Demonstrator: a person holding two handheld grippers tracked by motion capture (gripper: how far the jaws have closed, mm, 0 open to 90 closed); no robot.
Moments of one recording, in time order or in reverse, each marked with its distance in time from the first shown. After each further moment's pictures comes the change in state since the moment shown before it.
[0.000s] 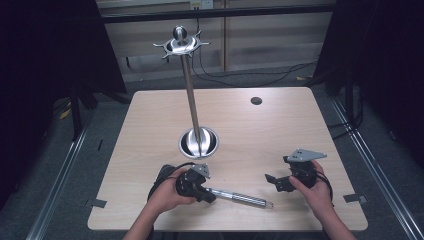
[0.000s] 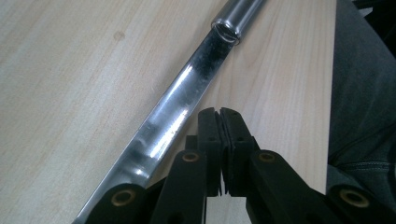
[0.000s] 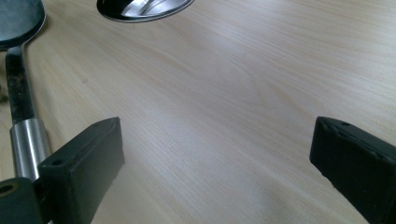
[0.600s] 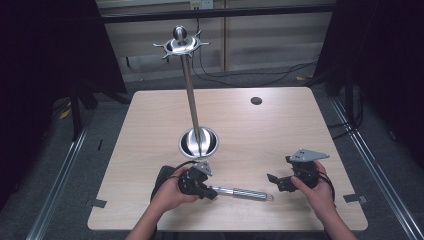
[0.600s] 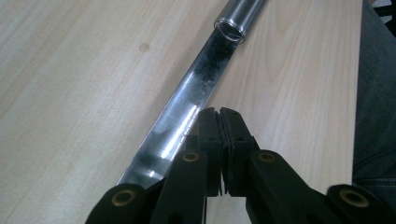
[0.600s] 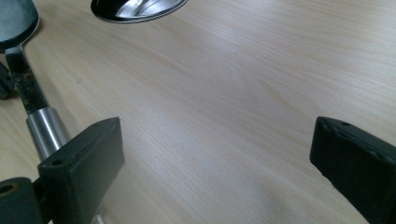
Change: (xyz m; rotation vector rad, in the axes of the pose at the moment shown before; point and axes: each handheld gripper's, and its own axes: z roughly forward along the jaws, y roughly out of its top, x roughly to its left) left arm 0.005 0.004 0.003 -0.029 0.052 -0.027; right arm -0.004 -0.002 -0.005 -0.007 -0.016 0.010
